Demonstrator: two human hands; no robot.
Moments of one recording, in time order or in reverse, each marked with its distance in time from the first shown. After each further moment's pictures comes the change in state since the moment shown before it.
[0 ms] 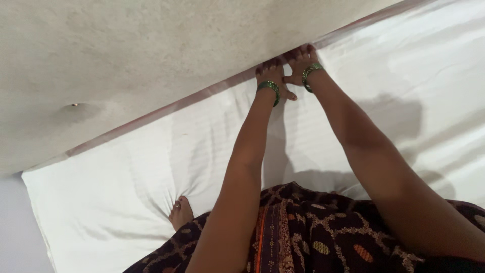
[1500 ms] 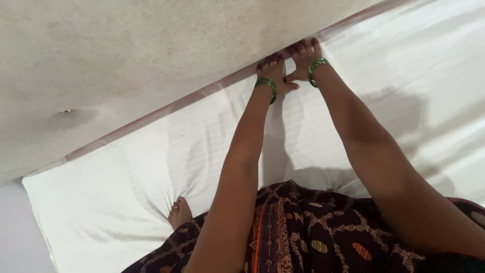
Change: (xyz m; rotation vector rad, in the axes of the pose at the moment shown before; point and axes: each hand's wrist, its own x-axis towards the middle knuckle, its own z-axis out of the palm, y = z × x) left_hand 0.019 0.011 0.009 -0.009 0.150 0.146; right_hand -0.015 0.029 -0.006 0.067 0.145 -0.032
